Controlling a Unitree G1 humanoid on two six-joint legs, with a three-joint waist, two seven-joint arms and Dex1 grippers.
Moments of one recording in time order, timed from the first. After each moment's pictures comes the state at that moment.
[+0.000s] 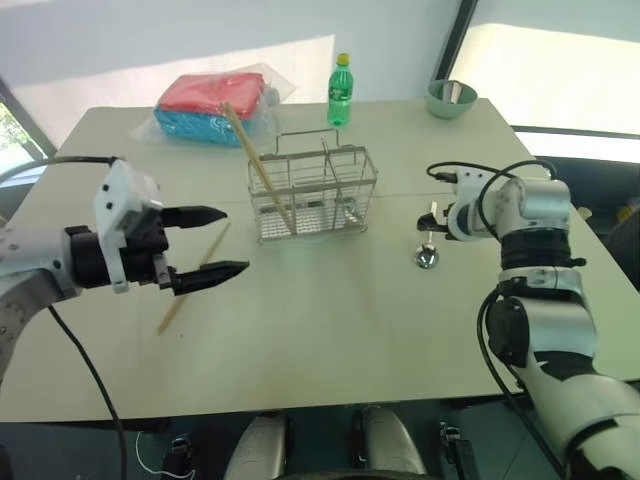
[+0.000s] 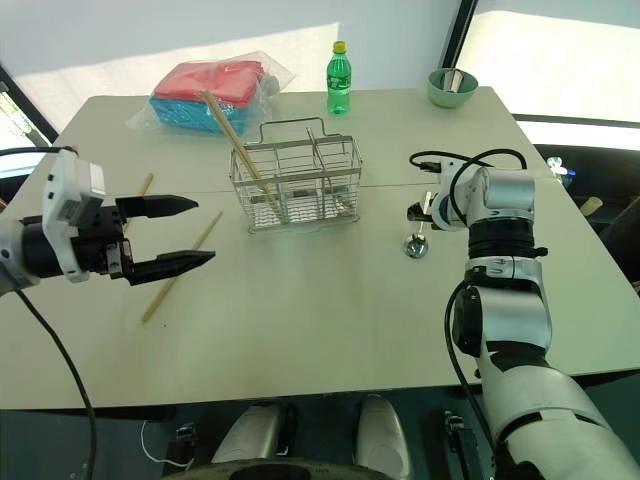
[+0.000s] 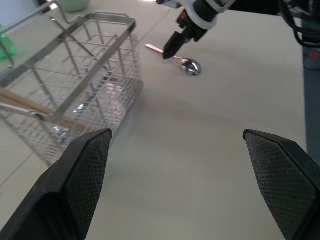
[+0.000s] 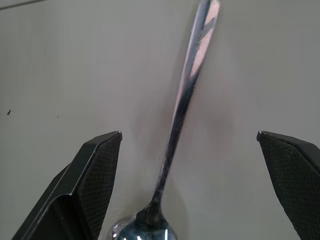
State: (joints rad) left arm -0.23 1.04 0.34 -0.54 -0.88 0.82 -0.94; right arm -1.03 -0.40 -0.21 0.60 0.17 1.34 0.08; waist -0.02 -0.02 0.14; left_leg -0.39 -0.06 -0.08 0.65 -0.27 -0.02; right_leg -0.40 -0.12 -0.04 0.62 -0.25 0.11
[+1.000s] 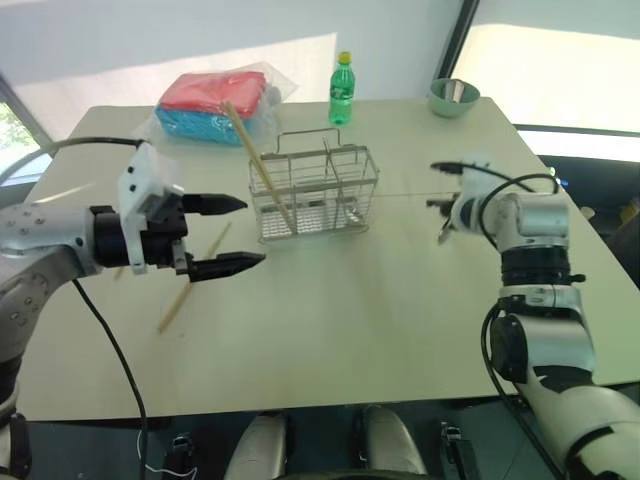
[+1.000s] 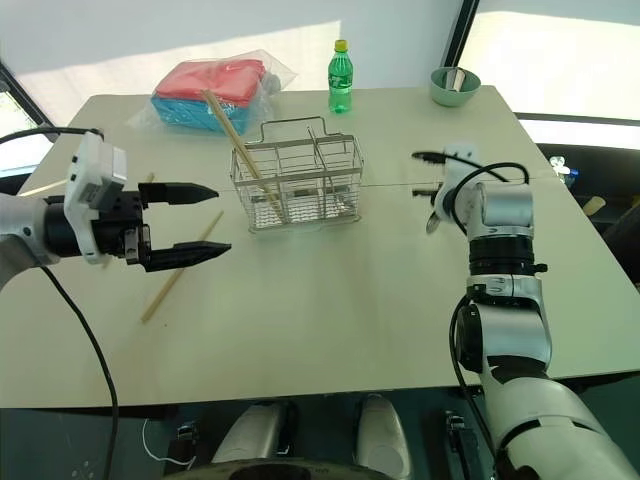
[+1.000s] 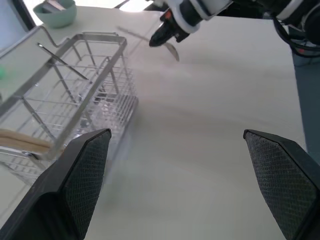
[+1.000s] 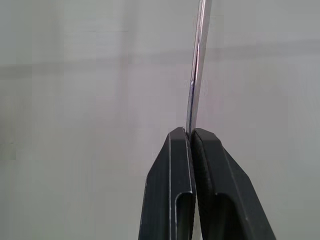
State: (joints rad) left arm -0.42 1.00 0.22 -0.46 -0.82 0.79 -0.93; right arm -0.92 -0.44 -0.21 0.36 0.14 0.97 0.11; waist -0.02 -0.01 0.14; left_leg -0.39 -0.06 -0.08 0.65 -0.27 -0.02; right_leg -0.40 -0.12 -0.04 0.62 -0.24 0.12
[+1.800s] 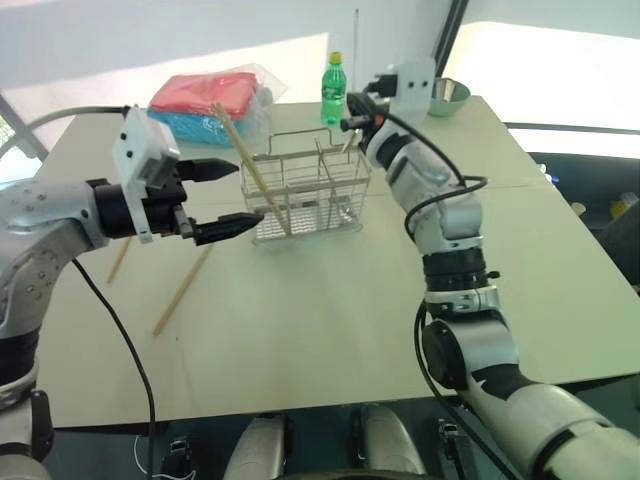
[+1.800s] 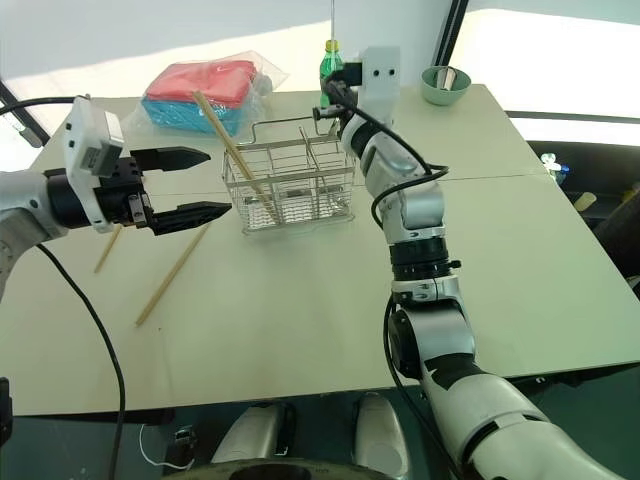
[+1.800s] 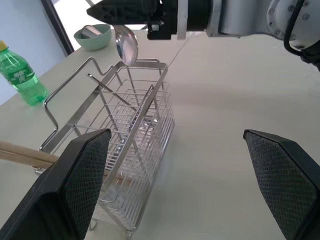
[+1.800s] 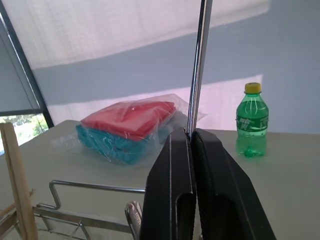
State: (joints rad) left arm -0.51 0.95 0.19 -0.38 -0.75 0.76 -0.88; right arm -0.96 -0.06 -0.09 0.32 0.23 0.39 0.19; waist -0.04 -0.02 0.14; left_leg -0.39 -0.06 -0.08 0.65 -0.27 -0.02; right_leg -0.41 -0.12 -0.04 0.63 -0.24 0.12
